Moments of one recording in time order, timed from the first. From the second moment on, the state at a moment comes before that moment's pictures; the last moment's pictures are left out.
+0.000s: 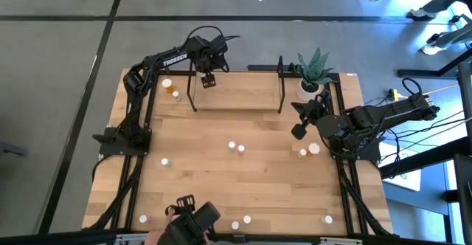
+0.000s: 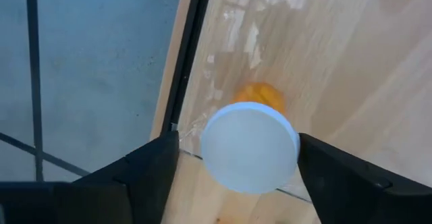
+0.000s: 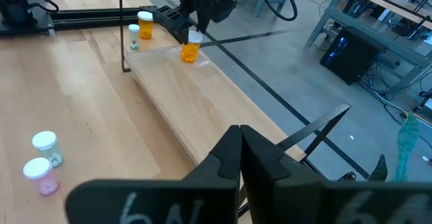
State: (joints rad) left arm 0.73 2.02 1.77 -1.15 -0.21 0.43; right arm 0.29 0.93 0.89 -0.60 0.94 0.31
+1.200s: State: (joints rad) left arm -0.01 1.55 1.79 -1.41 -0.08 -0.20; right arm 0.29 0.93 0.89 -0.57 0.45 0.20
